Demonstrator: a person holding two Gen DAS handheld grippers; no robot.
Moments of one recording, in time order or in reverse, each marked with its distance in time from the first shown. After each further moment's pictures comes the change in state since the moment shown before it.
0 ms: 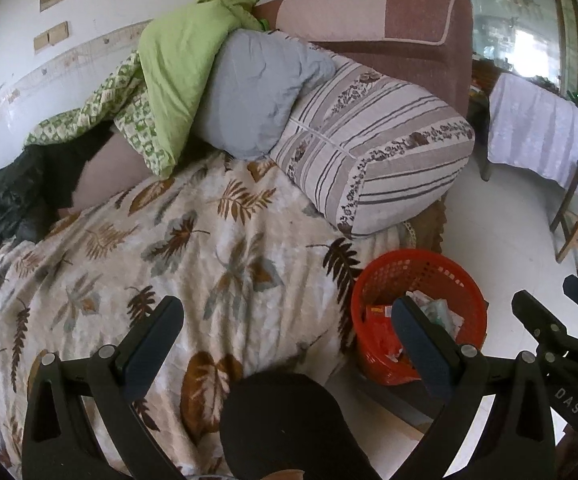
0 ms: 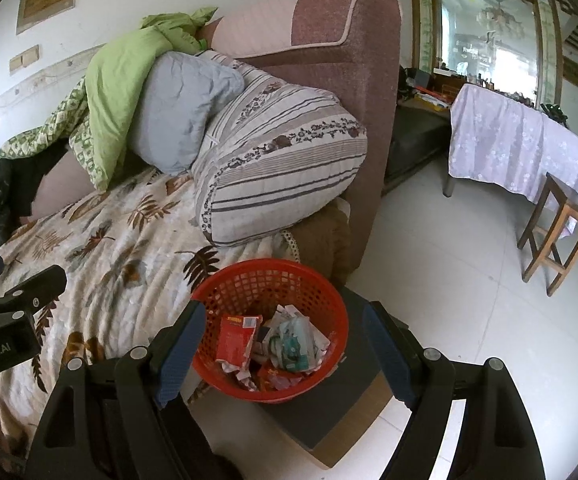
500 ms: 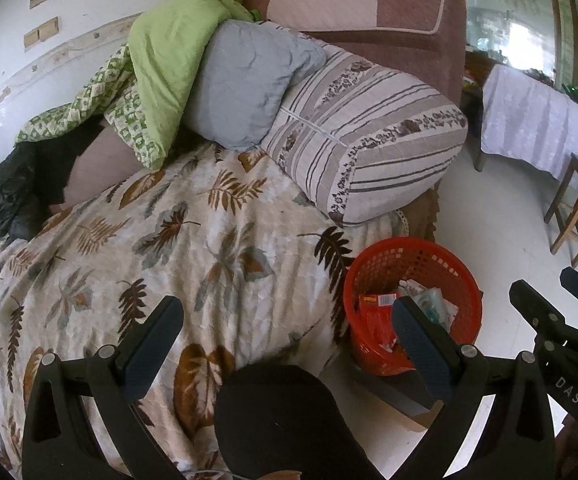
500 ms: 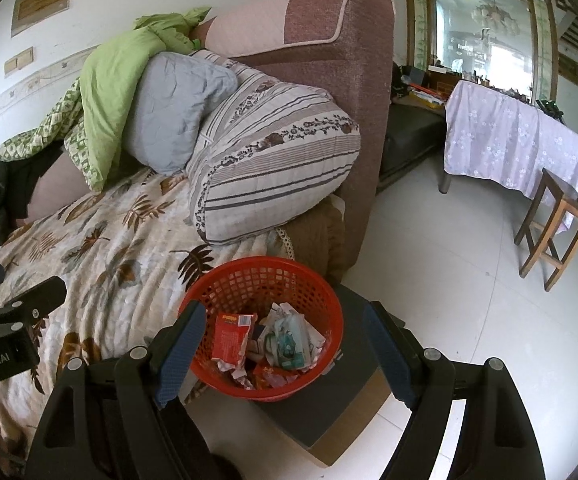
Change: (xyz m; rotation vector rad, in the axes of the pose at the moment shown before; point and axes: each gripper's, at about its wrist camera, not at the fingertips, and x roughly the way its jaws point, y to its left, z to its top) left arm 0.004 -0.005 -0.006 0.017 0.028 -0.025; right arm 0.000 -0.003 -0.003 0.015 0.008 -0.011
